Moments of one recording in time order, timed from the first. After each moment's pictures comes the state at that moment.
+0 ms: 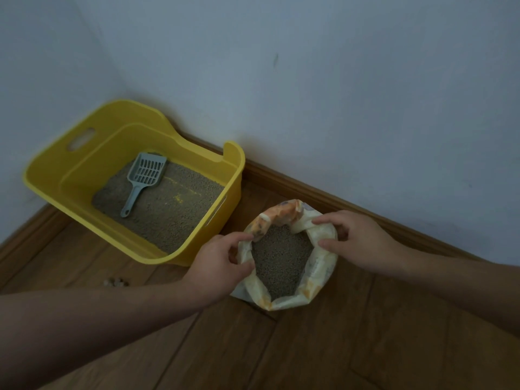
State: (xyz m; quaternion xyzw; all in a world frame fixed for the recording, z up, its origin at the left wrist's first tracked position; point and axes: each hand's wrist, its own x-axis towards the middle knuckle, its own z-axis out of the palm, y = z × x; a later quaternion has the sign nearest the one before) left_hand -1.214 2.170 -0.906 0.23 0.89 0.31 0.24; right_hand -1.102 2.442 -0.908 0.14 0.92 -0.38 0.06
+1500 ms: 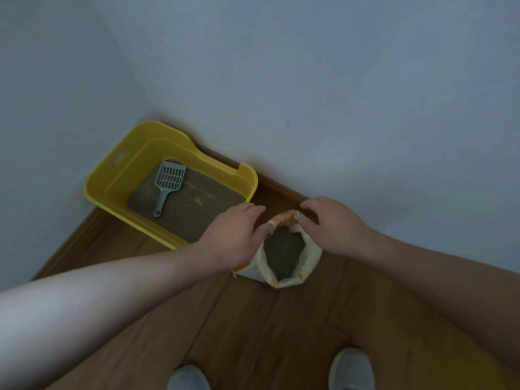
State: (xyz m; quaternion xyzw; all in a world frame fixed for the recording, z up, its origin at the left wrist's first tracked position) left_hand -1.245 2.180 -0.714 0.40 0.88 0.14 0.23; right_hand -1.143 2.376 -0.715 0.16 0.95 -0.23 0.15
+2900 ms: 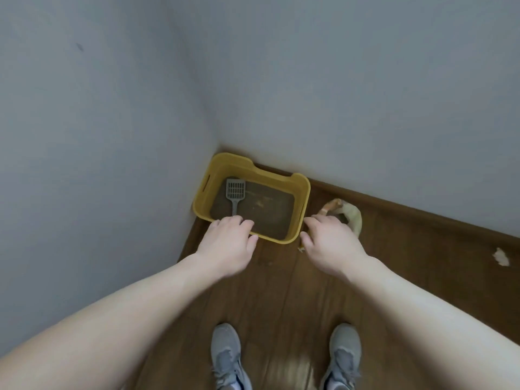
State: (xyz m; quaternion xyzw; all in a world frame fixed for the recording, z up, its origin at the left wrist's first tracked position) left_hand -1.347 1.950 -0.489 0.44 0.86 -0.01 0.25; right_hand -1.197 2.111 -0.482 0.31 0.92 -0.20 0.15
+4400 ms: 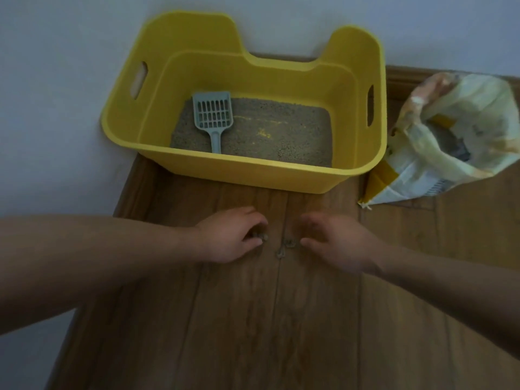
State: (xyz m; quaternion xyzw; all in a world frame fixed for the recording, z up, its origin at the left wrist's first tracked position) left_hand -1.422 1.915 -0.985 0.62 0.71 0.00 0.33; right_hand -1.219 2.052 -0.965 0.26 0.91 -0.29 0.17
